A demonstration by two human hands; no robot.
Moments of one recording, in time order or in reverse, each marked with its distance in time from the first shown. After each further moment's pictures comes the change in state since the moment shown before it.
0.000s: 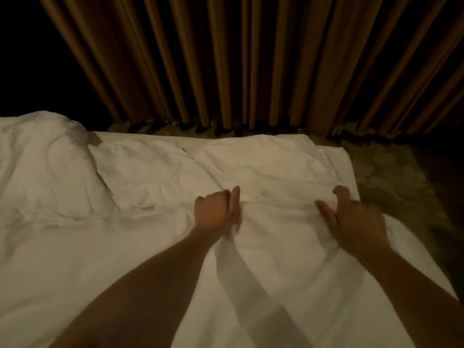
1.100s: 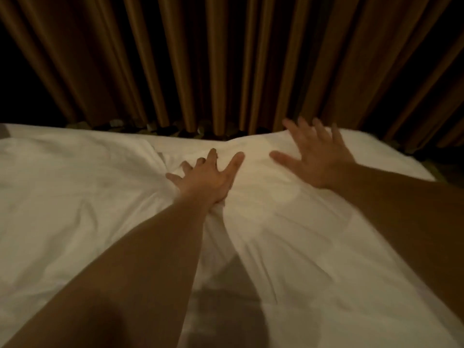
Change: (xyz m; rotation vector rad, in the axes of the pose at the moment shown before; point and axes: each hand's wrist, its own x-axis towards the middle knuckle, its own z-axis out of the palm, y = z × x) left_hand 0.299 -0.121 0.177 -0.094 -0.105 -0.140; right_hand 0.311 -0.095 0.241 -0.196 -0.124 -0.152
